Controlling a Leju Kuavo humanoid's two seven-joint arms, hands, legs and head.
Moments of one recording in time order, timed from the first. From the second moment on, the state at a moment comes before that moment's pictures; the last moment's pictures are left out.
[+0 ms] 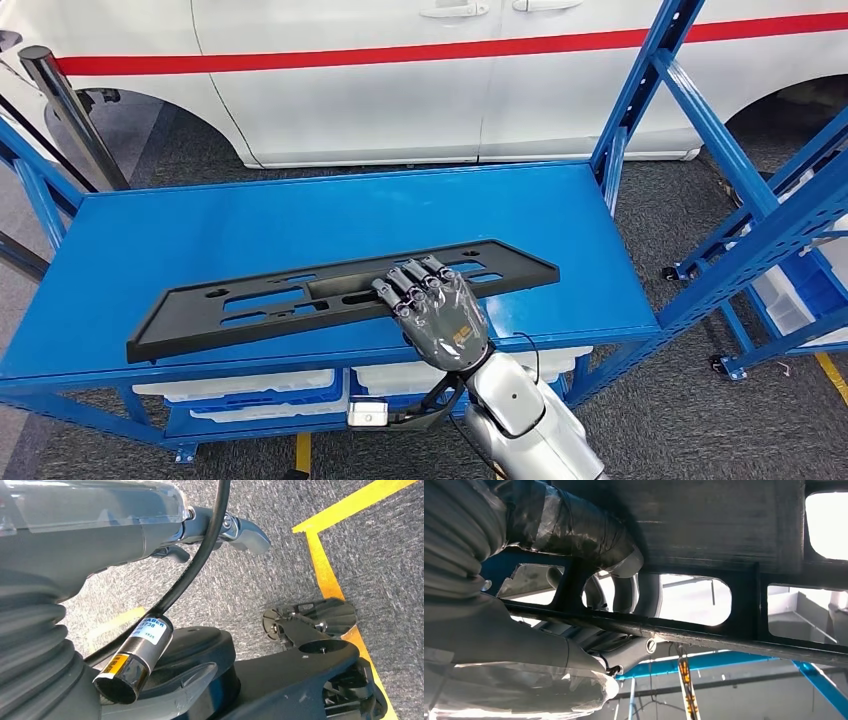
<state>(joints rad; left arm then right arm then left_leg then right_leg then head) -0.18 -0.06 -1.56 -0.13 1.31 0.38 -0.10 -0.38 0.14 0.66 -1.27 1.44 -0.68 -0.18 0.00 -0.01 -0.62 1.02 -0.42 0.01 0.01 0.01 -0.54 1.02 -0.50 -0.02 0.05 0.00</state>
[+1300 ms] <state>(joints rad) -0.18 -0.05 -1.56 -0.12 1.29 0.36 -0.09 -0.33 0.17 0.58 -1.34 1.42 -0.68 -0.25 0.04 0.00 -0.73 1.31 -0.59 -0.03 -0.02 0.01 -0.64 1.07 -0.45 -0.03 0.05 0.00</state>
